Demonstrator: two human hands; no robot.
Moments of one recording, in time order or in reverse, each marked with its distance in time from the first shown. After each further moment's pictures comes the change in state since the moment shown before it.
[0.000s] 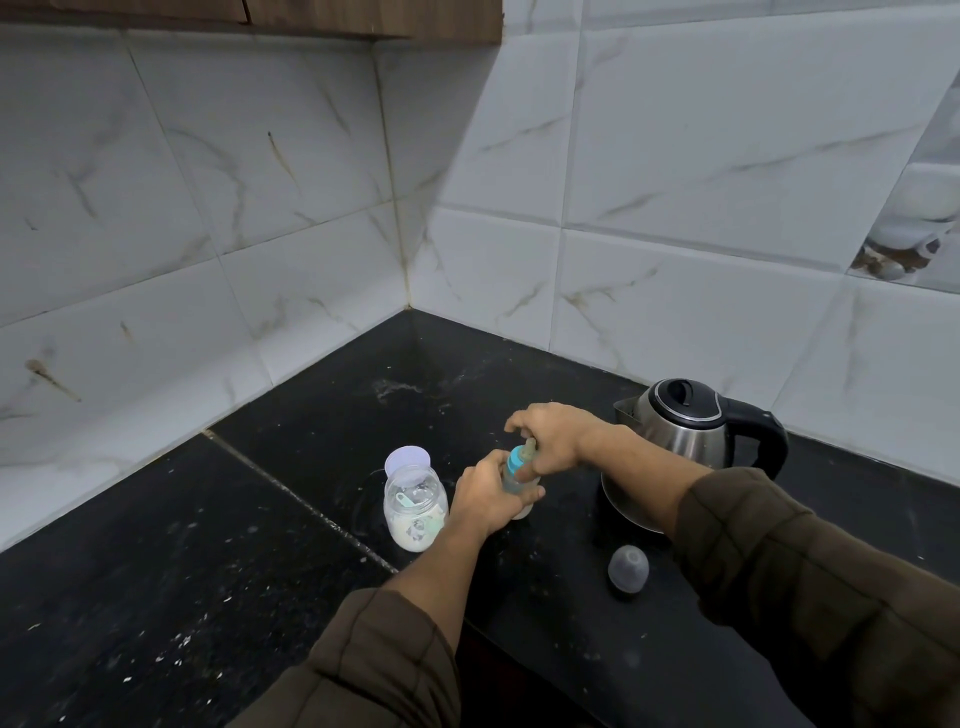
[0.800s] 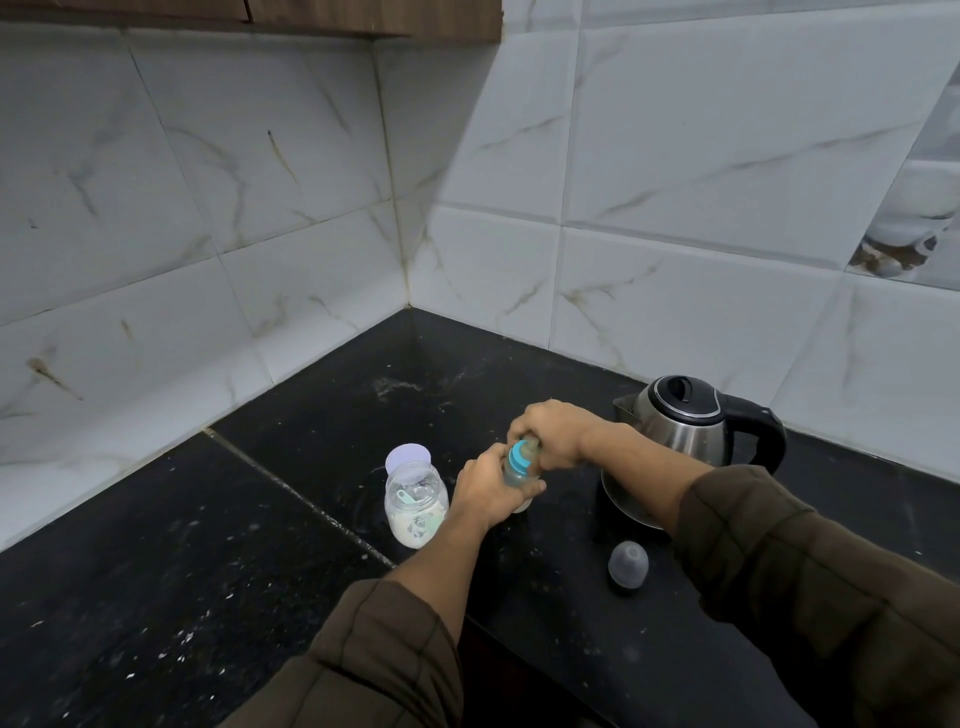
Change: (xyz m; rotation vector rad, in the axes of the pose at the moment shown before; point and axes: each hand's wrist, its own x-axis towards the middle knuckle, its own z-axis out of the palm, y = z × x) left_hand 0.000 0.006 -0.003 0.013 0.006 0.009; right_hand -0.007 -0.001 -0.003 -0.007 -0.026 -0.035
